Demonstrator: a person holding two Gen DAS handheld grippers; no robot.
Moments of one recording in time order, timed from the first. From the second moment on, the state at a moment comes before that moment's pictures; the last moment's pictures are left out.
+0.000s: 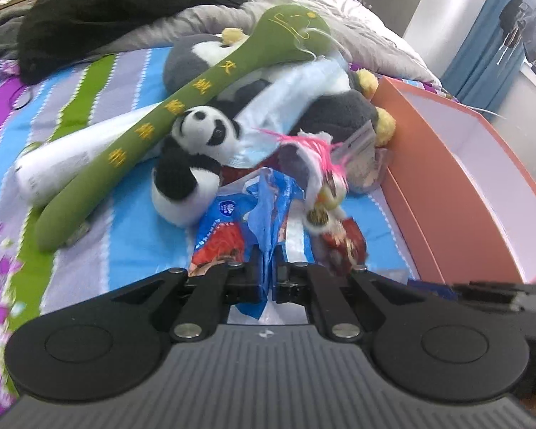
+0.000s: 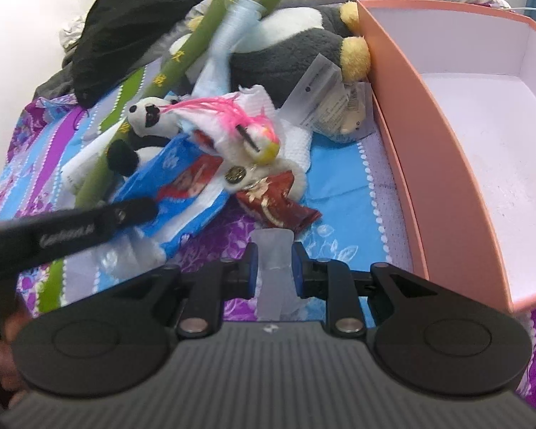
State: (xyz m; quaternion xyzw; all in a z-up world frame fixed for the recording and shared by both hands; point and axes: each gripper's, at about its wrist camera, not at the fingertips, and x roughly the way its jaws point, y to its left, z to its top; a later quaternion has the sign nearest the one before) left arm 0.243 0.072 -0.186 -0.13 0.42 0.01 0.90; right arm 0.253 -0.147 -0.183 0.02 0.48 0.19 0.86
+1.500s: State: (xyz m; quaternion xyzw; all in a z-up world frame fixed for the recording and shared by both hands) left arm 0.179 0.083 -0.230 -0.17 0.47 0.05 0.86; right arm 0.220 -0.124 -0.222 -0.06 0.48 0.22 0.85
